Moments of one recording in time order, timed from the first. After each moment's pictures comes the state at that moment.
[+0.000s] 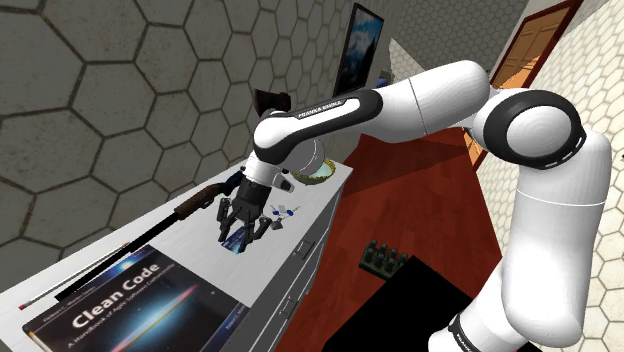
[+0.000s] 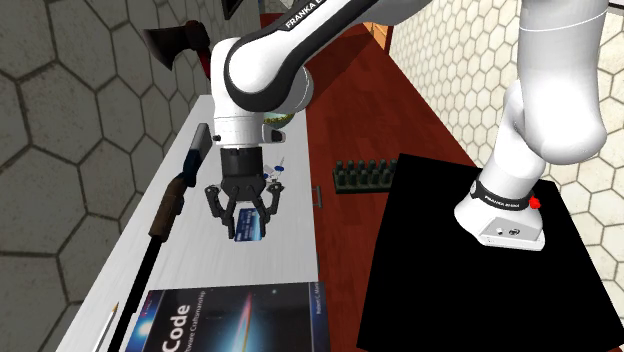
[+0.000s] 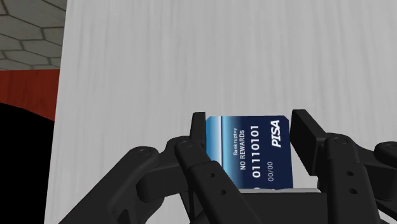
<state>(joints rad) 0.14 0.38 0.33 -1.89 0.58 2.20 1.25</state>
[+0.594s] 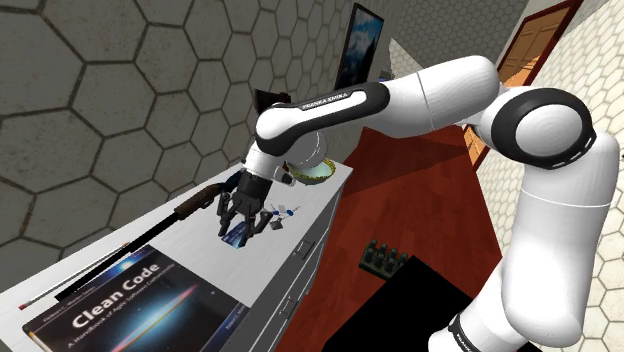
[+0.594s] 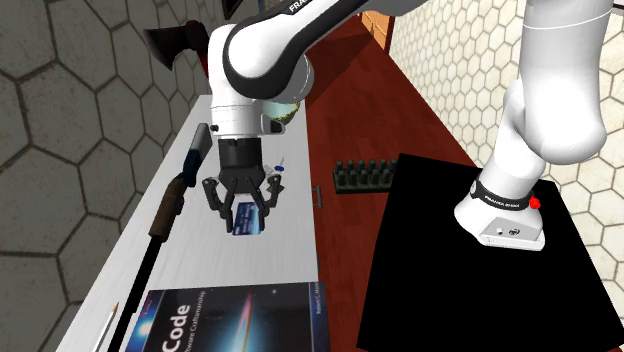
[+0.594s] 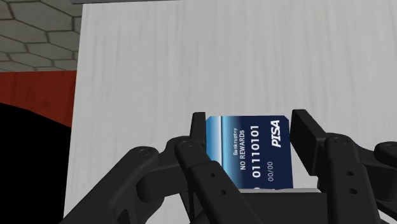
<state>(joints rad) 0.13 0.35 0.33 -1.88 0.58 2.16 1.28</state>
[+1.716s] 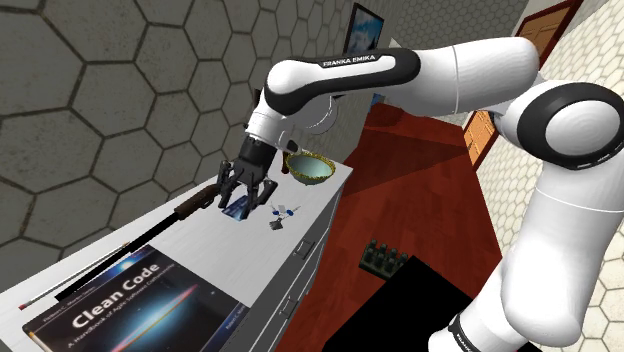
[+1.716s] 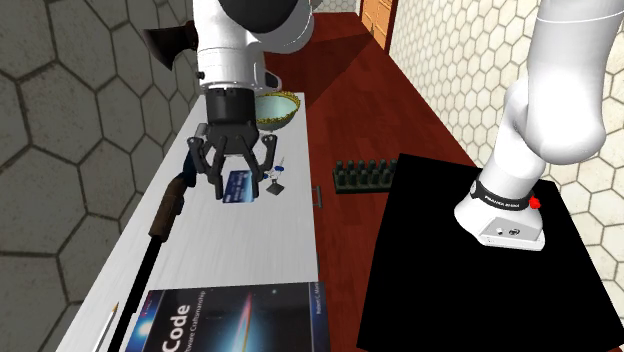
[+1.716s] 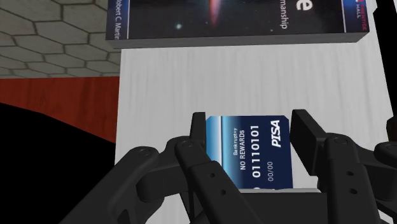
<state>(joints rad) 0.12 0.25 0.32 -1.79 0.56 1.99 1.37</state>
